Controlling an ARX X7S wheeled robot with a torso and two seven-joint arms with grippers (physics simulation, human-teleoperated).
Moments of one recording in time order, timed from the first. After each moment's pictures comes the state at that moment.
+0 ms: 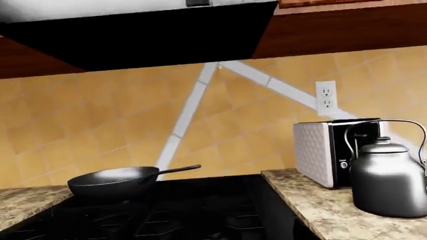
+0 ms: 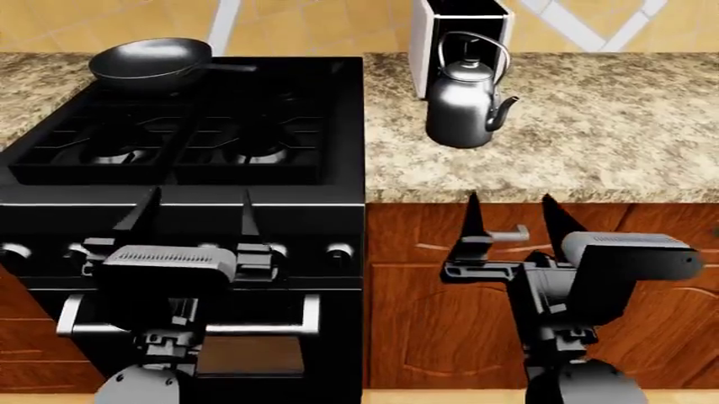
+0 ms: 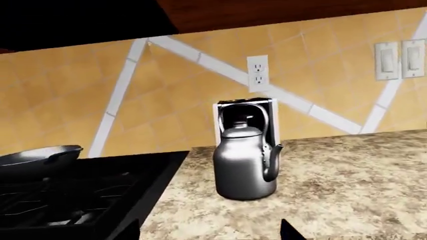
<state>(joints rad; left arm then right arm) -0.18 -0.12 0.04 0.46 -0.03 -0.26 -0.05 0.21 0.10 0.03 -0.61 0.24 0.57 0.07</state>
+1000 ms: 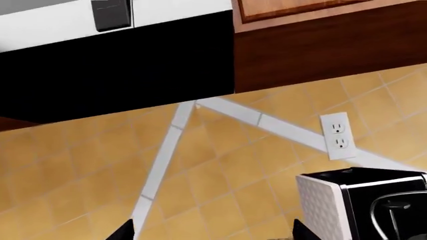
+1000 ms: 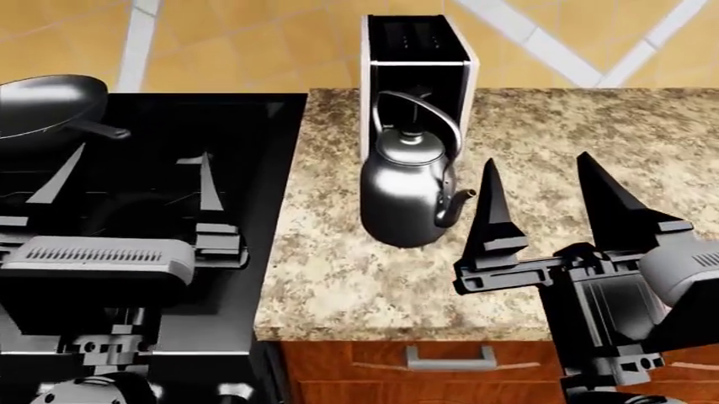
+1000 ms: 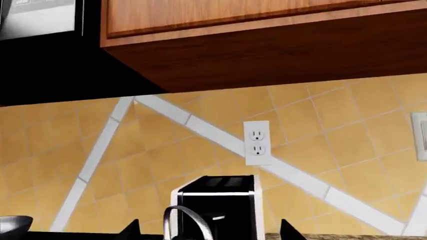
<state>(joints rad) -0.21 -0.21 0.03 0.79 -0.03 -0.48 -0.12 0.20 0.18 0.07 -0.91 0.37 0.62 0.07</state>
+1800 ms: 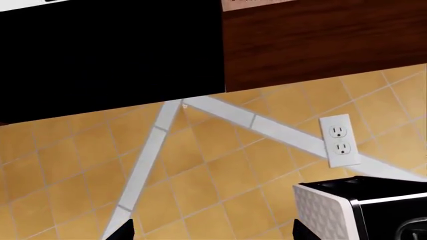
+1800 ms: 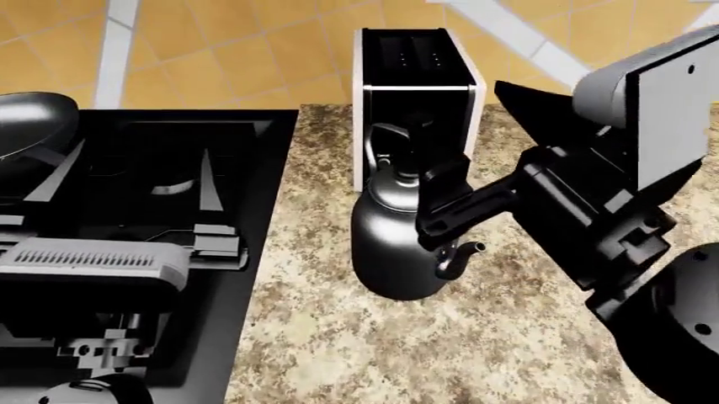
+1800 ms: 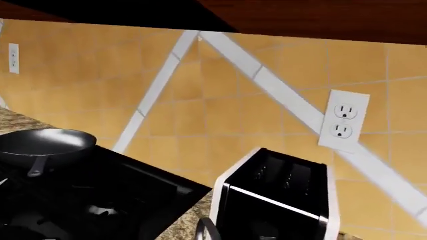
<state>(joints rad) -0.21 -0.24 0.04 0.81 -0.08 -0.48 -0.14 0.97 0.52 -0.01 -0.74 1.48 1.25 0.65</state>
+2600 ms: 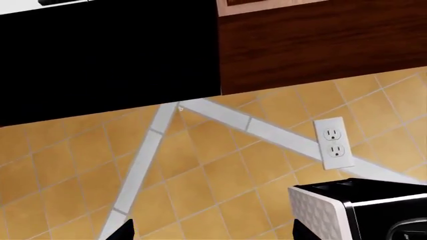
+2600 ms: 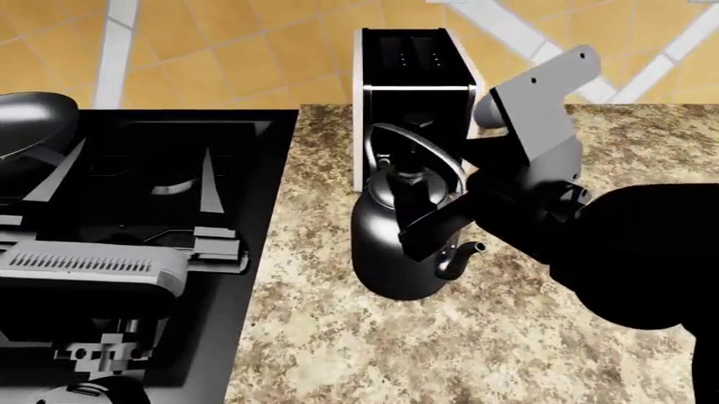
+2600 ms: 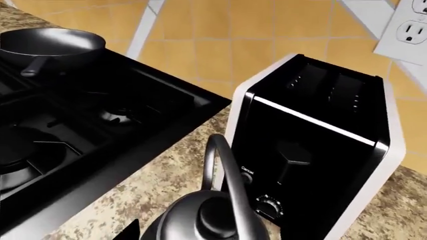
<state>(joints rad) -0.21 -0.27 0.05 0.82 -0.11 -0.47 -0.16 1.10 0.55 -0.27 -0.41 1.46 1.35 0.54</state>
